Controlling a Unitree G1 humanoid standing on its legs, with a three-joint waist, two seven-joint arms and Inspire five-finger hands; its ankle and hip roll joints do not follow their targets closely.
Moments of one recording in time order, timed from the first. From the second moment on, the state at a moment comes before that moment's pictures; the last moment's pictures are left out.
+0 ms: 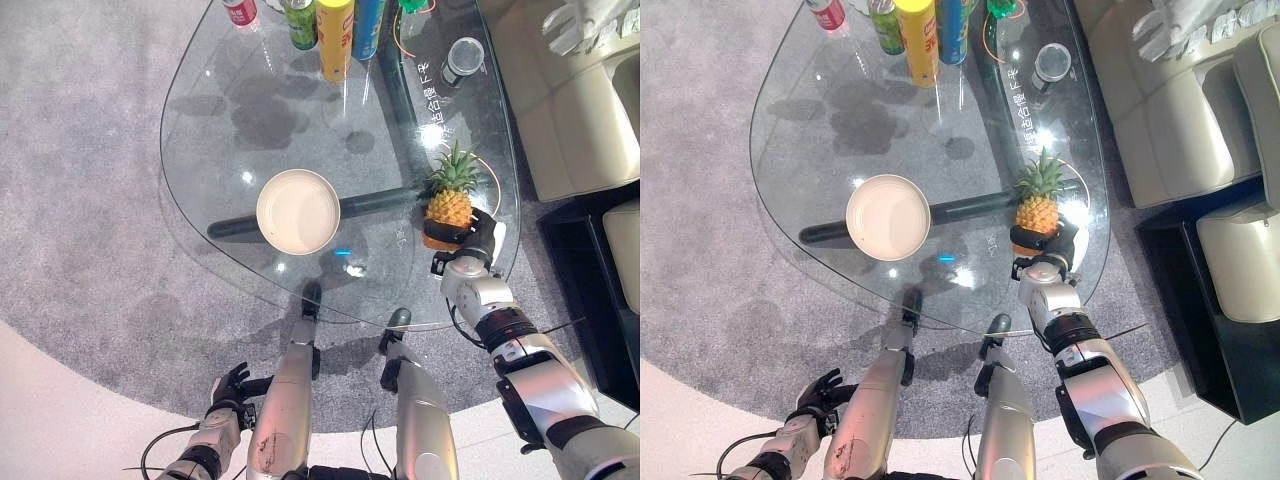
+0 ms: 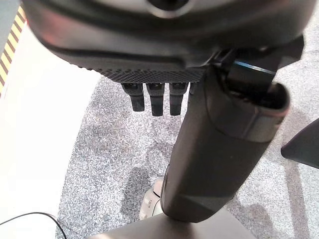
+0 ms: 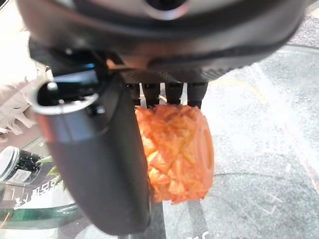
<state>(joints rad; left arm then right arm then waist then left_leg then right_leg) -0.21 0.26 -0.31 1.10 -0.62 -0.06 0.18 -0.80 -0.36 0.27 0.78 0.55 0.22 -0.71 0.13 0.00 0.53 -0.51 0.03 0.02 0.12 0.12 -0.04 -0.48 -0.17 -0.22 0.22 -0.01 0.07</state>
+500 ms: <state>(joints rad) -0.21 0.24 -0.23 0.99 -0.78 -0.21 0.26 -0.72 -0.35 0.27 0.69 0.59 0.16 -0.69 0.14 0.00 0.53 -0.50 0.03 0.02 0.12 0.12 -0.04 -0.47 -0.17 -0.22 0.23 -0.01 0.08</state>
